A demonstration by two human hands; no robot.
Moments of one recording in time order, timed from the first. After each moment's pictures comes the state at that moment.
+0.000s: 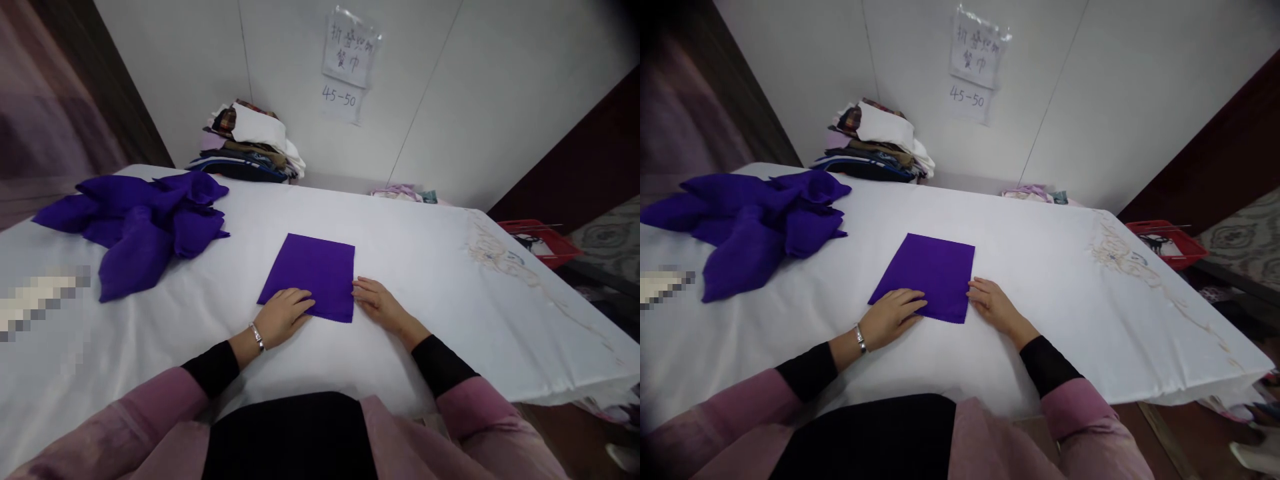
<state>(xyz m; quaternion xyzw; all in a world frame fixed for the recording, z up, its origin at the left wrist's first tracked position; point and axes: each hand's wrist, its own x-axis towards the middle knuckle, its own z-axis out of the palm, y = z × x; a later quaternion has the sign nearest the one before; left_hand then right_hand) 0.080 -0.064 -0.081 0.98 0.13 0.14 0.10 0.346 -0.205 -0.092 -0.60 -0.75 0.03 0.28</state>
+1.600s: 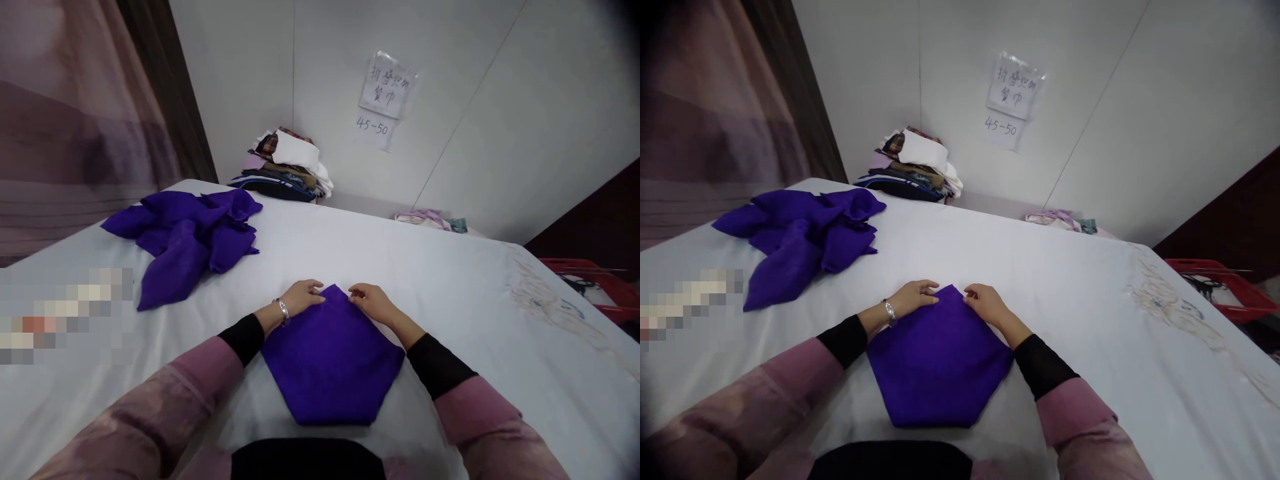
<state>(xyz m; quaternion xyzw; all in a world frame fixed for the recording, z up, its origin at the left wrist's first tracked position) 0.116 0.030 -0.088 0.68 0.36 0.14 0.62 0.318 -0.083 -0.072 -0.69 -0.63 0.23 0.28</state>
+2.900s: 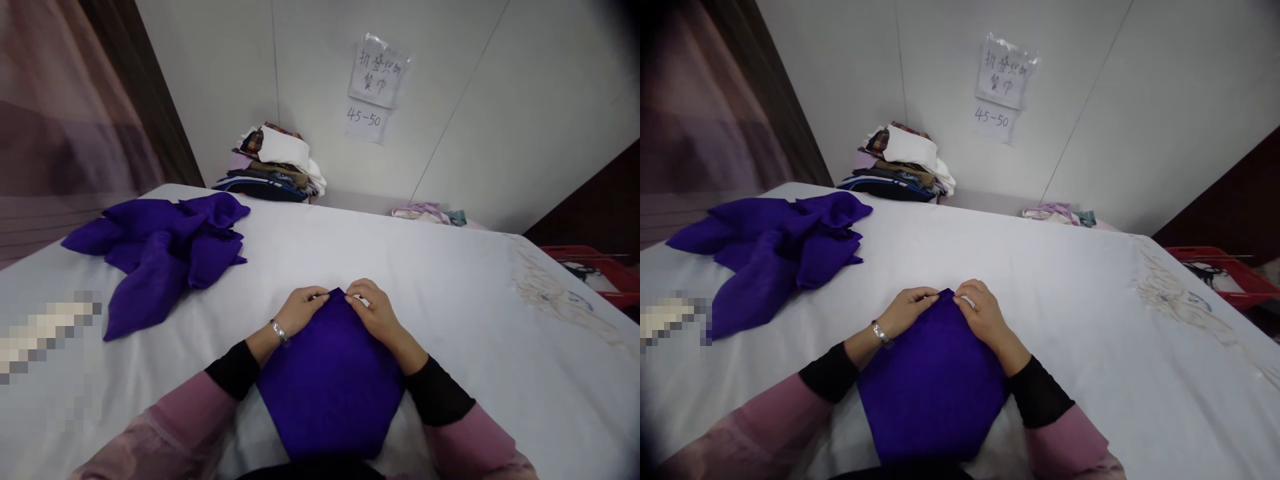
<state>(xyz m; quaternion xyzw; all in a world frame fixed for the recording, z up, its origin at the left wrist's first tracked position) 0.129 0.014 -0.065 0.72 0.33 0.20 0.58 0.295 -0.089 -0.050 -0.60 -0.65 0.10 0.46</state>
